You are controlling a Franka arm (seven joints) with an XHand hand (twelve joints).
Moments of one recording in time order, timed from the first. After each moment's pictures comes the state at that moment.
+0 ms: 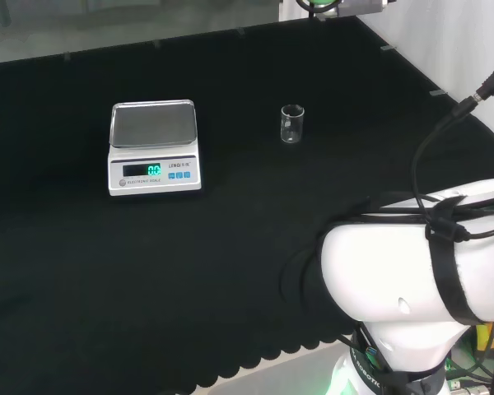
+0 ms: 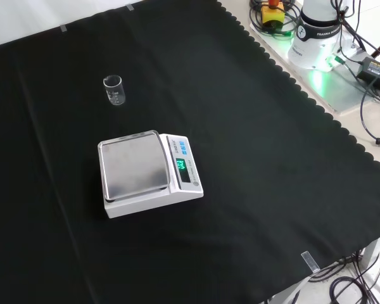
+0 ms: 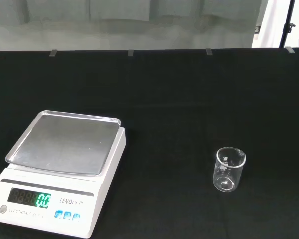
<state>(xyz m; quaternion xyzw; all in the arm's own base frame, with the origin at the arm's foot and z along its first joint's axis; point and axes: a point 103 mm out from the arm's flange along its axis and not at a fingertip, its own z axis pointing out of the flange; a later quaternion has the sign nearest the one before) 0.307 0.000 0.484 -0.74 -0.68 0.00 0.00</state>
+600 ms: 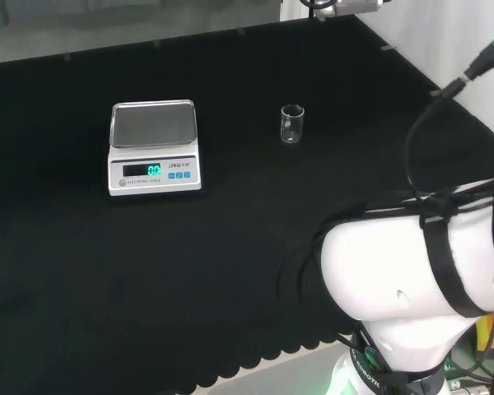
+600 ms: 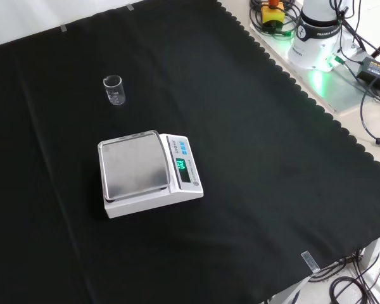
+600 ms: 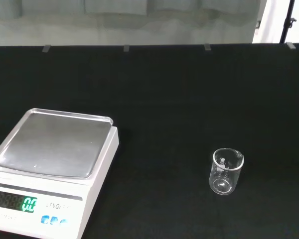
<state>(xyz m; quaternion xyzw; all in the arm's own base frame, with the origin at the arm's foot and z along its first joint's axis) 0.341 -0.016 0.465 -0.74 -0.68 0.01 0.01</state>
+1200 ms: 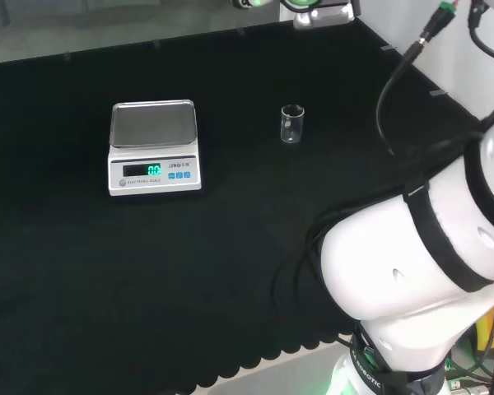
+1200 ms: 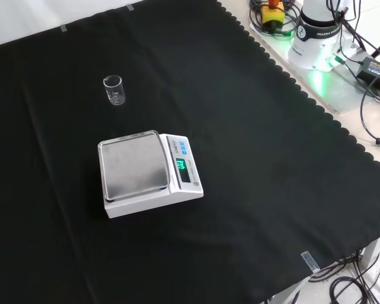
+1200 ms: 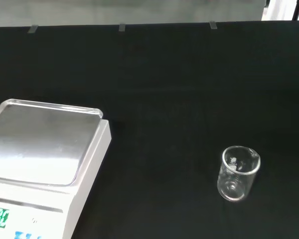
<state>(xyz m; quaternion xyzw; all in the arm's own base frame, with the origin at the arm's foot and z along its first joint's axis) 0.424 -0.027 0.405 -0.74 -0.68 0.02 0.03</state>
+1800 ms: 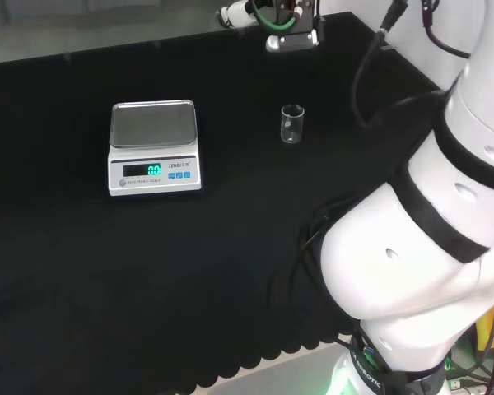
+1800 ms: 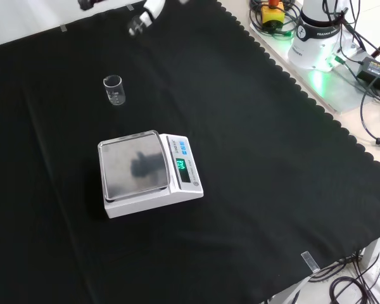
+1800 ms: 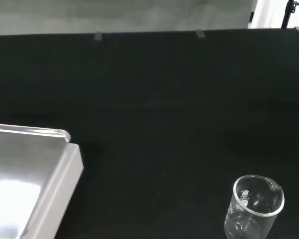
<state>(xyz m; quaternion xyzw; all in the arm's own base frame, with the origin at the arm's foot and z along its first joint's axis) 0.509 -0.030 0.330 -0.76 -0.65 0.02 0.00</state>
